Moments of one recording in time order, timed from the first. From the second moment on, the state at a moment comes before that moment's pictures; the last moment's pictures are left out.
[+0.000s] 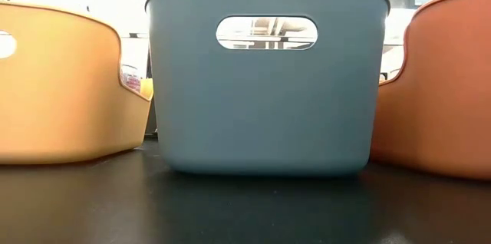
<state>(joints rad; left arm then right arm) -0.53 1.46 1.04 0.18 -0.26 0.06 0.92 1.65 1.42 -0.72 0.26 0.79</state>
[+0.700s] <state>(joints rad) -0.55 2.00 1.47 0.19 -0.07 0.06 0.92 1.65 1.60 -0.73 0.47 0.57</state>
